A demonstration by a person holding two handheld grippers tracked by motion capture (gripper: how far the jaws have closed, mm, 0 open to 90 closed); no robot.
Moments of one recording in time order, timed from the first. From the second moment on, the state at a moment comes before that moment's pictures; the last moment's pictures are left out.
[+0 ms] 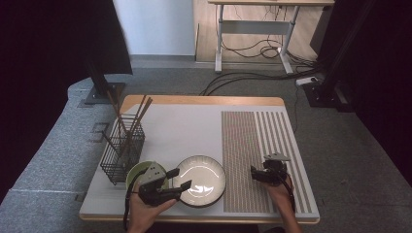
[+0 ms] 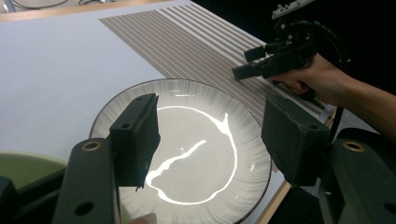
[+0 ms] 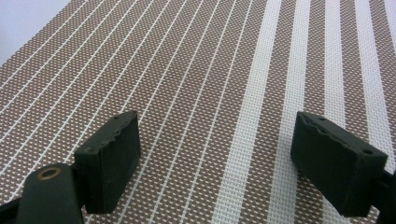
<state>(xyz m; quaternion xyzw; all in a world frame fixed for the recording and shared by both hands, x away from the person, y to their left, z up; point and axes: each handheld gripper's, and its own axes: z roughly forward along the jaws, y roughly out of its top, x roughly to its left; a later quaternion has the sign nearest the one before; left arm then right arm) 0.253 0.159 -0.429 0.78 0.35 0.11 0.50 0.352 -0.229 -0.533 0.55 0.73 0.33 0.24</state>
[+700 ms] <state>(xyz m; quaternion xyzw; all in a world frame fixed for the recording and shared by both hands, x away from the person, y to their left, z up) 0.252 0.135 -0.447 0.80 0.33 0.10 0.48 0.352 -0.229 -0.533 0.55 0.73 0.33 0.24</state>
